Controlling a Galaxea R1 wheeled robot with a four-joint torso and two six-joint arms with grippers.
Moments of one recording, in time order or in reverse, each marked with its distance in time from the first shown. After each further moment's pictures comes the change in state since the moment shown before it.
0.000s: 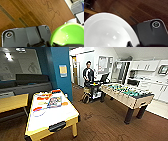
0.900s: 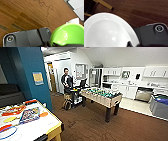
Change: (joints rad) left arm 0.022 0.025 -0.044 0.000 -0.003 0.000; right arm -0.022 0.013 -0.003 0.000 0.000 -0.001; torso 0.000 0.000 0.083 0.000
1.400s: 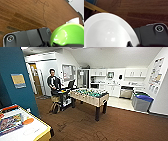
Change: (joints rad) left arm 0.009 0.000 0.000 0.000 0.001 0.000; right arm -0.006 0.000 0.000 0.000 -0.001 0.000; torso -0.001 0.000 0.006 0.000
